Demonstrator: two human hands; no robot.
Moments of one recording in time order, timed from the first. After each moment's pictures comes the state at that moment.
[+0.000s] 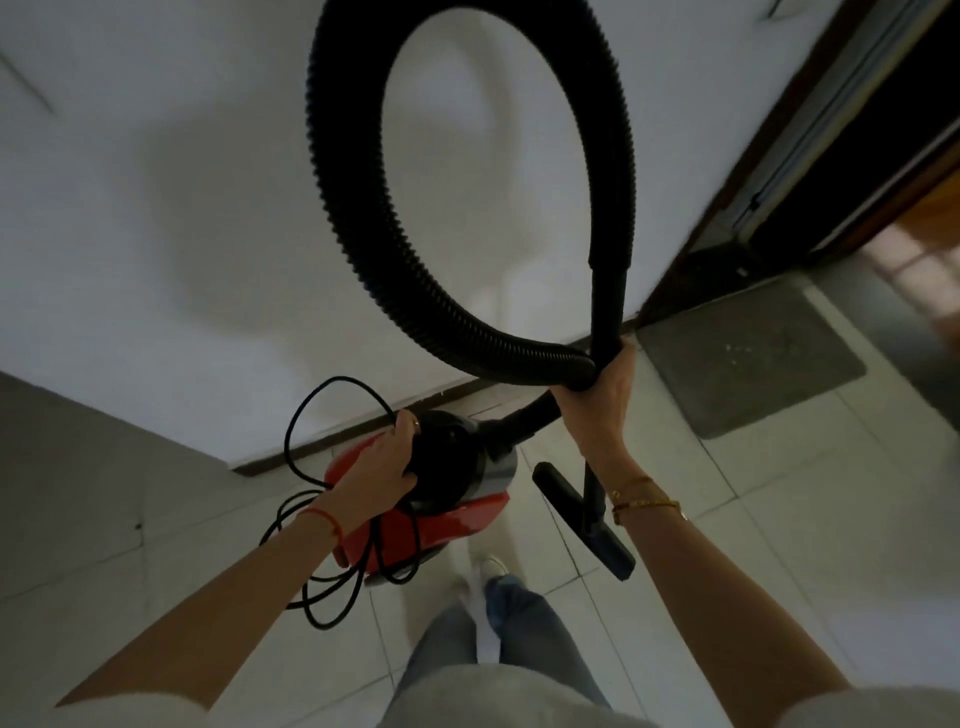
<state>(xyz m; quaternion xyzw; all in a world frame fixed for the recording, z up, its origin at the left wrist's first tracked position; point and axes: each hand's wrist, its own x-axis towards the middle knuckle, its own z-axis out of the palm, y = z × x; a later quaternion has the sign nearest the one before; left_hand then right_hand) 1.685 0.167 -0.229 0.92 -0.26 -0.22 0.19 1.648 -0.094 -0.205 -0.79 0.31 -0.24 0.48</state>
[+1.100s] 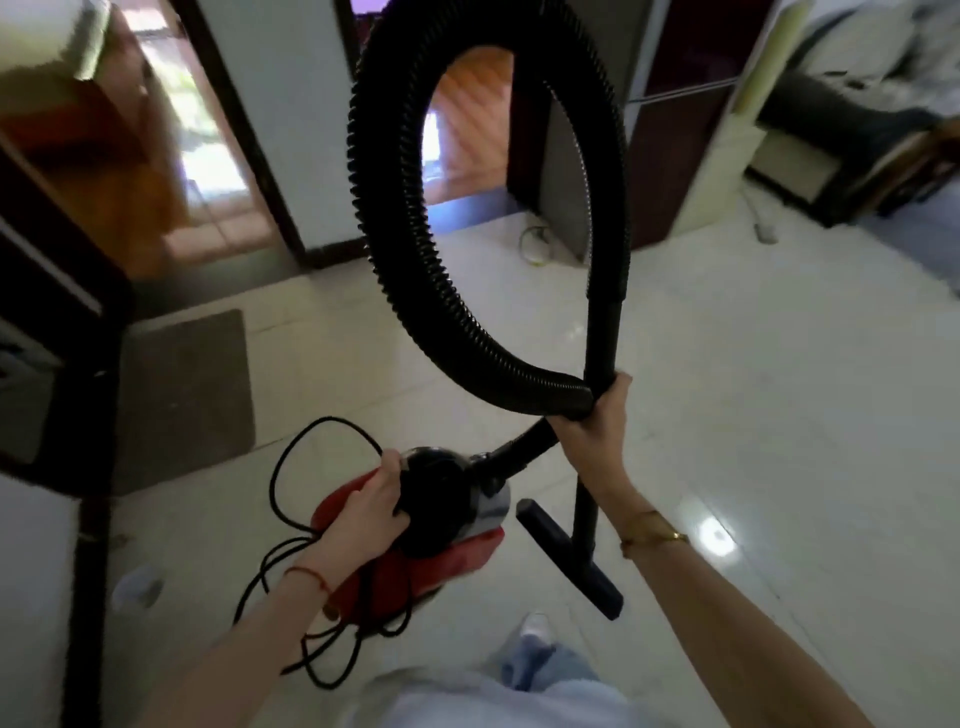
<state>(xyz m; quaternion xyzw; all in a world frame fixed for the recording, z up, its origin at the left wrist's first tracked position) 1.209 -0.059 -0.169 0.50 -0.80 -0.33 -0.01 0.931 -0.018 -0.147 -0.38 0.71 -0.57 0.18</state>
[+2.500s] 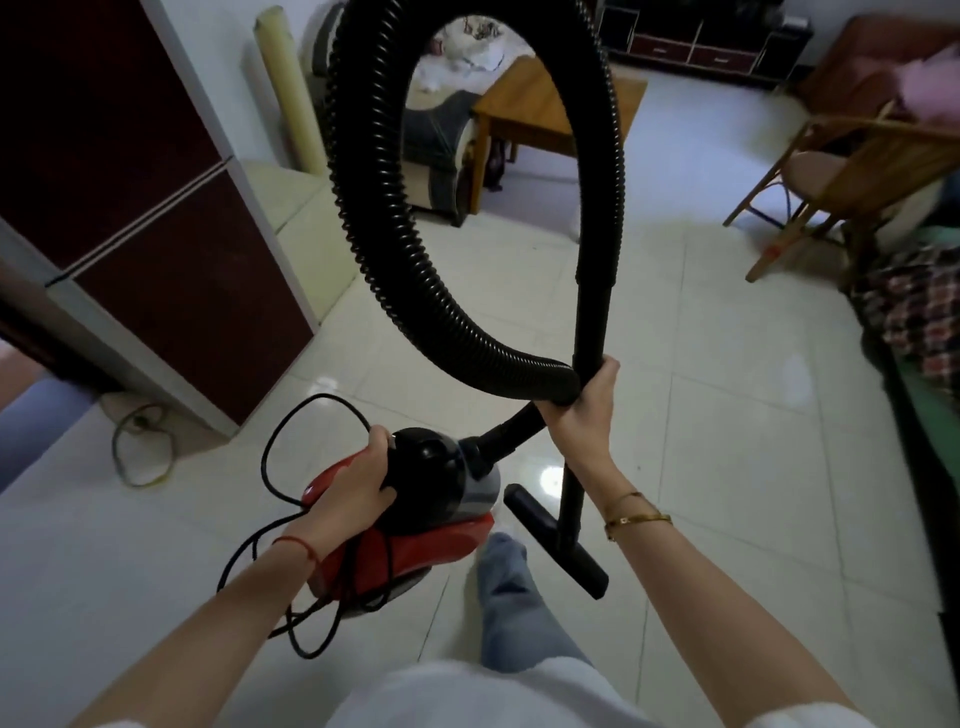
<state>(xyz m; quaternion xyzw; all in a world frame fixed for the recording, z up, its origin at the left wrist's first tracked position) 0.179 -0.345 -0.179 0.15 -0.93 -0.33 -0.10 0.017 -0.121 -0.154 -0.07 0.80 -0.60 -0.05</state>
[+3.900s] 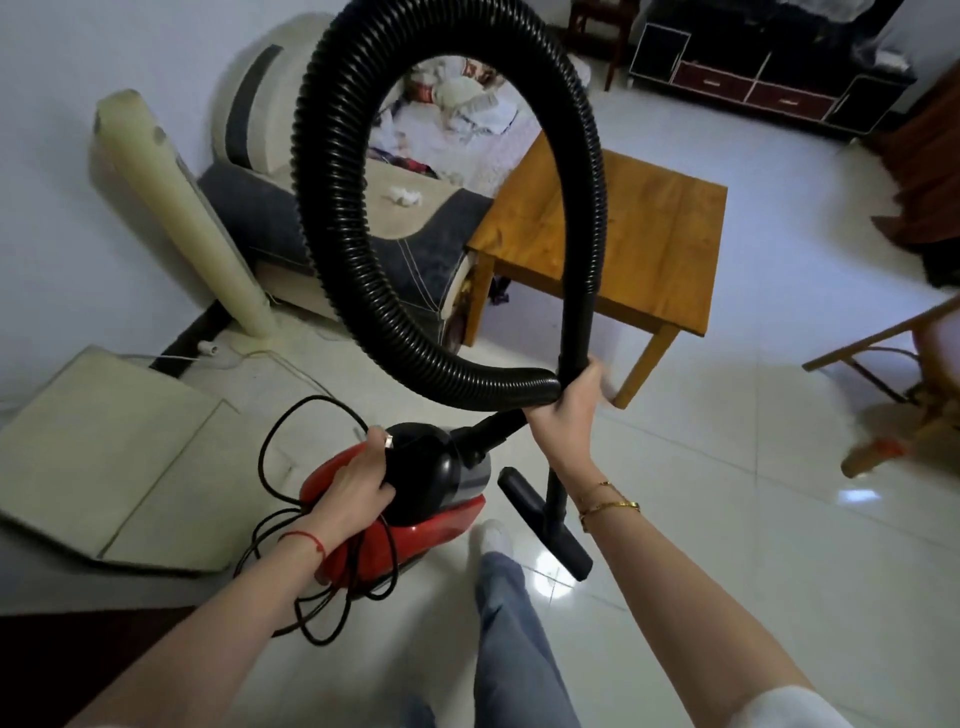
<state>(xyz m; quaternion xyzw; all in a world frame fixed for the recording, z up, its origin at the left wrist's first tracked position) -0.776 -0.758 -0.235 0.17 -0.92 -0.33 -0.11 -0.940 -0.548 -0.196 -0.07 0.84 -0.53 -0.06</state>
